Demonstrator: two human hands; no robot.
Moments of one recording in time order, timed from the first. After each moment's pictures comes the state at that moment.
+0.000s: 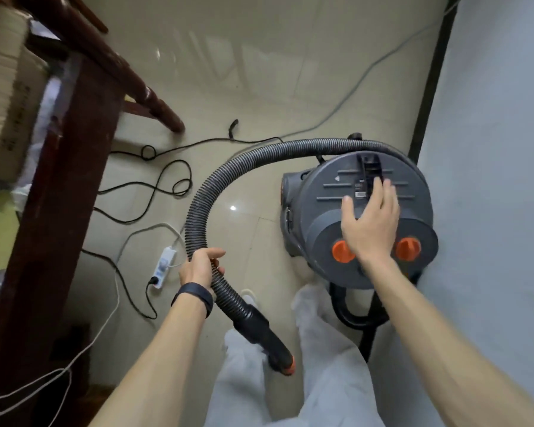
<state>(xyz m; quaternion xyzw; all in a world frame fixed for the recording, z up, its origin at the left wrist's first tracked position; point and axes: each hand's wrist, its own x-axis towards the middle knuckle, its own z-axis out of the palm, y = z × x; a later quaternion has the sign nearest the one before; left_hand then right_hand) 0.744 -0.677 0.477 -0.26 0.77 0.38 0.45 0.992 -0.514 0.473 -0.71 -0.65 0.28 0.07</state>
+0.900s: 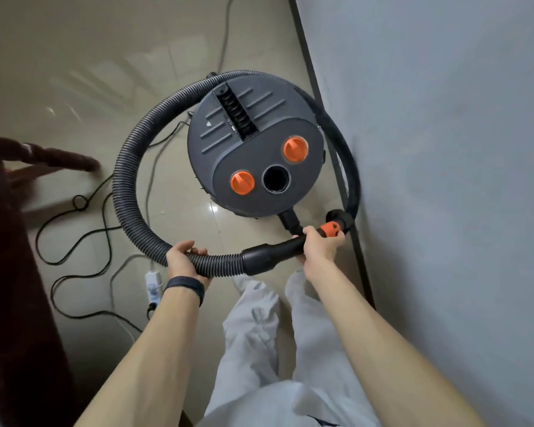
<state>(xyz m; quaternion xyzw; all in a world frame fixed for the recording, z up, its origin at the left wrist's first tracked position) 0.868 -0.683 0.489 -0.27 0.73 0.36 0.51 1.087 -0.698 0.453 -0.78 0.18 0.51 0.31</state>
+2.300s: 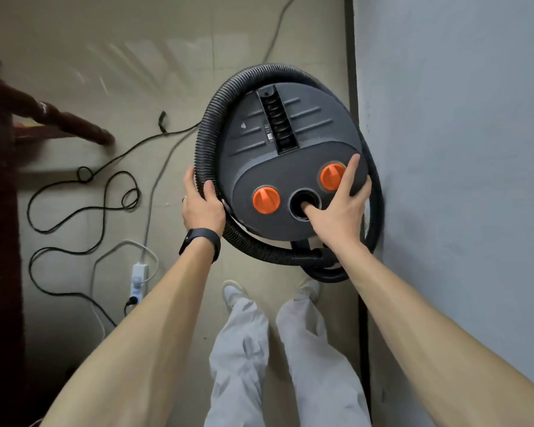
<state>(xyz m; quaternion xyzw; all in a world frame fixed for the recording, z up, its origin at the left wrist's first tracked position) 0.874 -0.597 0.421 0.24 0.87 0.26 0.35 1.099 -0.589 0.439 -0.78 -0.48 0.39 0.10</state>
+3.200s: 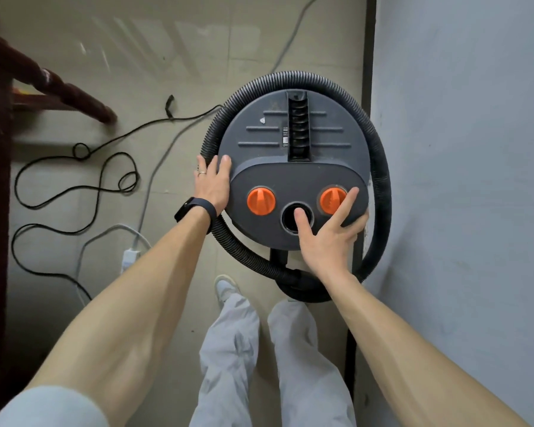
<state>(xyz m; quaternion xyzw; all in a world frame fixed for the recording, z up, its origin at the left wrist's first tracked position) 0.833 -0.560 0.393 0.40 0.78 0.10 0.46 1.053 -0.630 0.439 -0.78 -0.46 0.41 0.09</state>
